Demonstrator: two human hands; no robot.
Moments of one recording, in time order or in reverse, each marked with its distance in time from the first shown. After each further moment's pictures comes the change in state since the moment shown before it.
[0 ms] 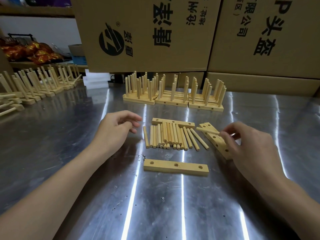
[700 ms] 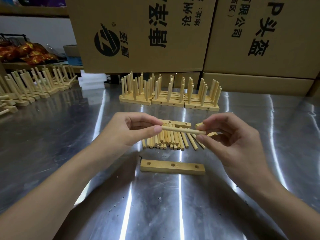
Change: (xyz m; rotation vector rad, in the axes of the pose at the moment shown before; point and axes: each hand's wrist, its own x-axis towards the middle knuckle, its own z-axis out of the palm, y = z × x) left_hand -0.024 0.044 0.004 -0.280 -0.368 0.065; right_hand -0.009 -0.028 0.003 0.921 -0.082 -0.165
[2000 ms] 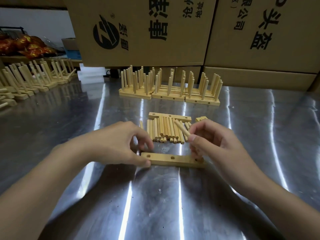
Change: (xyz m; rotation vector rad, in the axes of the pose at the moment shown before) left_hand -0.005 0.008 -0.015 0.884 -0.417 -0.157; right_hand -0.011 -0.017 0.018 0.174 -0.214 0.307
